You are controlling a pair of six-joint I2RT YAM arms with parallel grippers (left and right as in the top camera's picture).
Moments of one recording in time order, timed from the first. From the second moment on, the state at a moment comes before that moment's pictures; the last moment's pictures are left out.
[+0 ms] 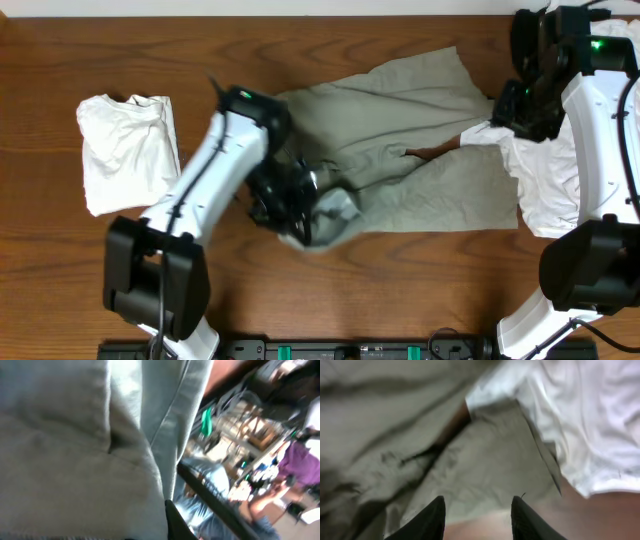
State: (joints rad) left arm -0.40 1.80 1.45 -1.70 0.63 0.19; right arm -0.08 1.86 1.82 -1.39 -0.06 0.37
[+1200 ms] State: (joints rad) left arm -0.52 1.80 1.14 -1.54 0.26 -0.22; right arm -0.08 1.86 1.43 -1.41 0.09 0.31
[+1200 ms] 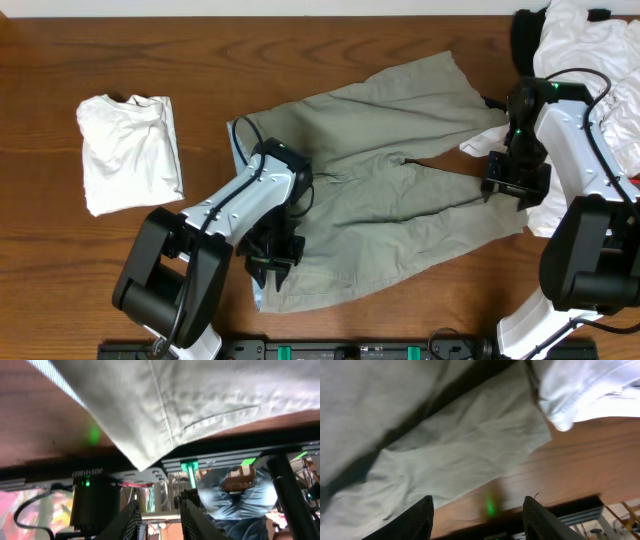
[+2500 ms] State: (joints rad) left arm -0.52 1.80 1.14 -1.38 0.26 -0.22; right arm -0.31 1.86 1.20 -1.14 0.04 0.25
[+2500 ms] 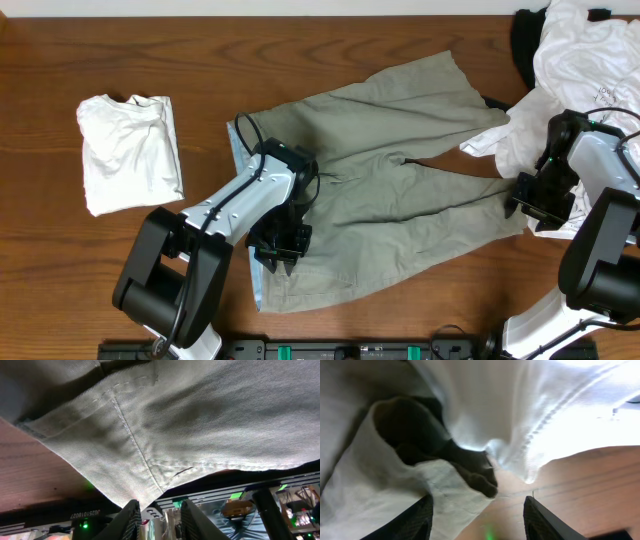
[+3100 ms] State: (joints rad) left arm -0.52 1.80 1.14 -1.39 0.26 -0.22; right arm -0.31 1.86 1.10 -0.99 -0.04 0.20
